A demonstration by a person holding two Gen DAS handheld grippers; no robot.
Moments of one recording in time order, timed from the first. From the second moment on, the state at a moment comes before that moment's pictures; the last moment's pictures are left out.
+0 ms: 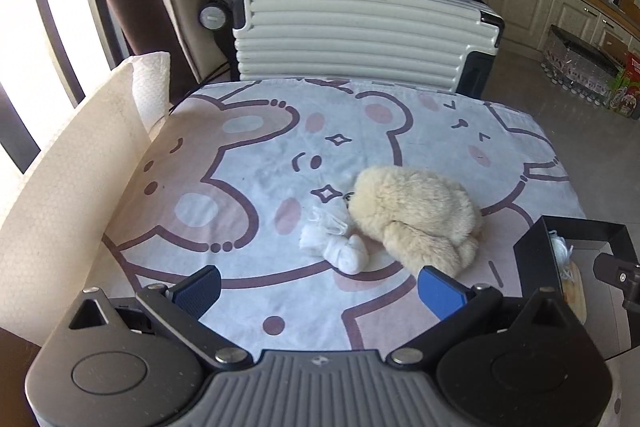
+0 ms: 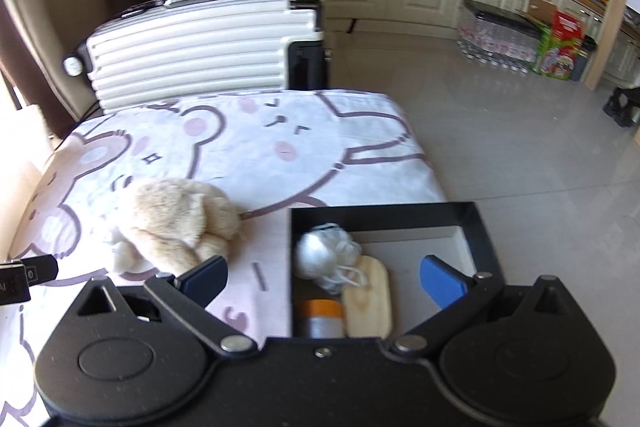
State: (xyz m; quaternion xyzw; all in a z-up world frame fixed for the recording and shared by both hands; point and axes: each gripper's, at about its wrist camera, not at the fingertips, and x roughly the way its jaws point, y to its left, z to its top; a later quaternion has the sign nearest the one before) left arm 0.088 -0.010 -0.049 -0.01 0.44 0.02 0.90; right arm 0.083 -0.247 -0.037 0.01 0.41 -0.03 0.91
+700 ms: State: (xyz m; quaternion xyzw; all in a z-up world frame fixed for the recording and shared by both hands) left arm 0.089 0.048 -0.052 -0.13 0.41 0.08 0.90; right arm 0.084 -0.190 -0.034 -0.04 0.34 0.07 0.94
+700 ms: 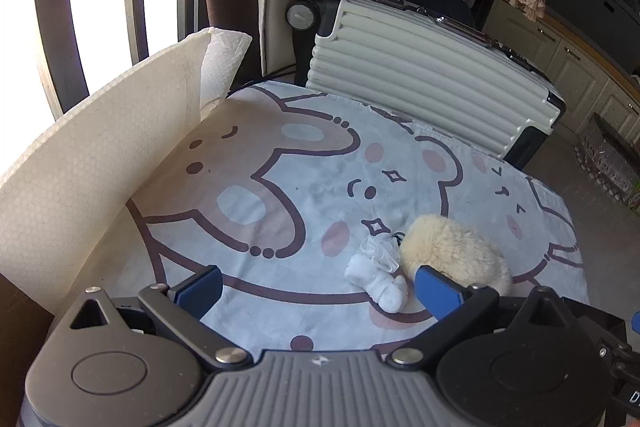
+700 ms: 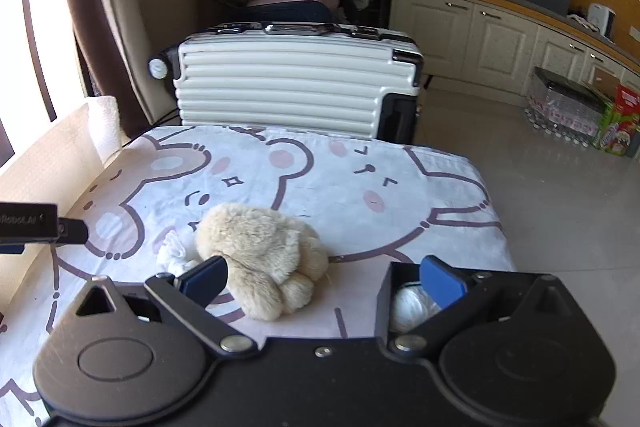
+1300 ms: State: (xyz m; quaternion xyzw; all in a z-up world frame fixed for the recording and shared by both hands) left arm 0.133 0.056 -0.101 -0.23 0.46 0.07 0.85; right arm 0.121 -0.136 -0.065 -0.29 0.31 0.21 0.88
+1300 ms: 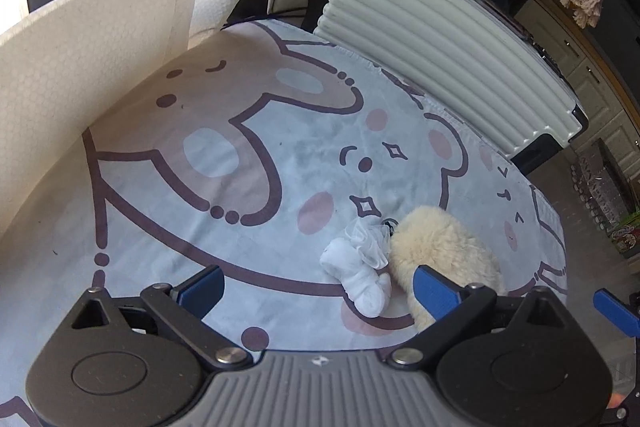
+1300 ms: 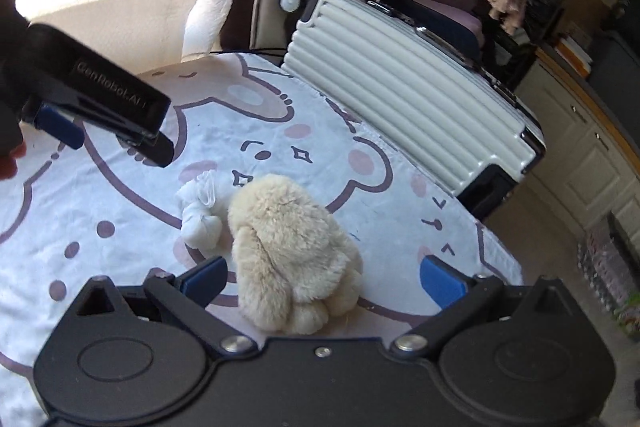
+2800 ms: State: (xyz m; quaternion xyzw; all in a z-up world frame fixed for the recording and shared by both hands) left arm 0.183 0.036 -0.162 -0.24 0.52 0.04 0.82; right arm 0.231 -0.106 -0.153 -0.32 0.45 0.32 0.77
